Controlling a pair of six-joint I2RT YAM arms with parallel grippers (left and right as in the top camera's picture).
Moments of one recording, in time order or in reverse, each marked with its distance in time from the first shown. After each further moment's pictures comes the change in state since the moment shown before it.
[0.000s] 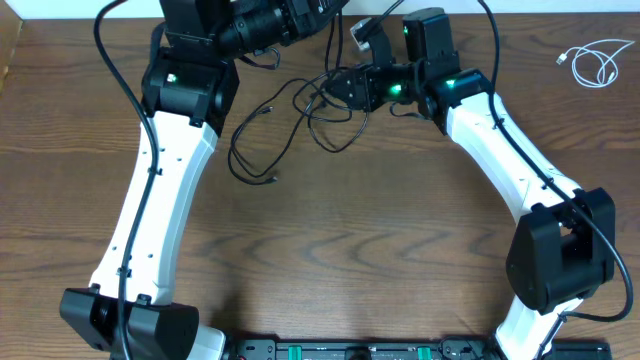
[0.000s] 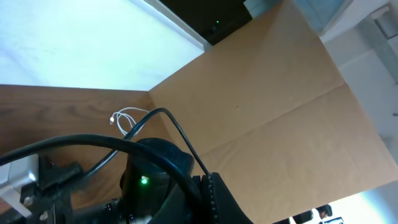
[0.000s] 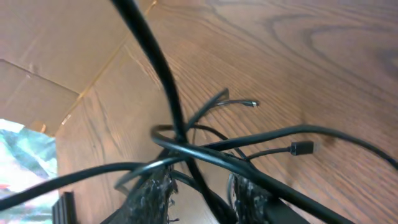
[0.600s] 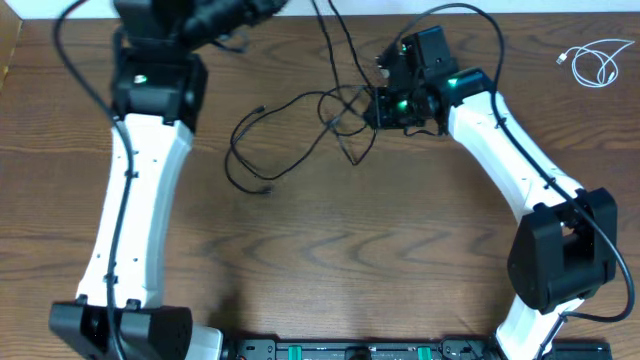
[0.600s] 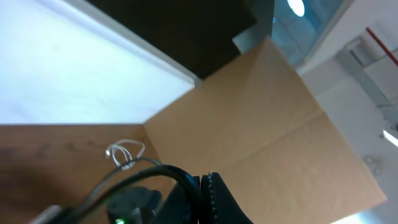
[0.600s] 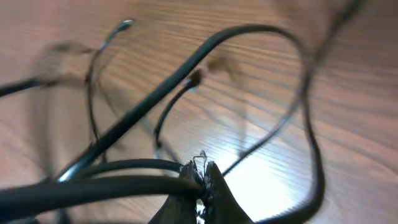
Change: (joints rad) left arm 0.121 -0.030 -0.010 0.171 0.014 -0.124; right arm -0.017 -0.001 0.002 -0.398 0.357 0.146
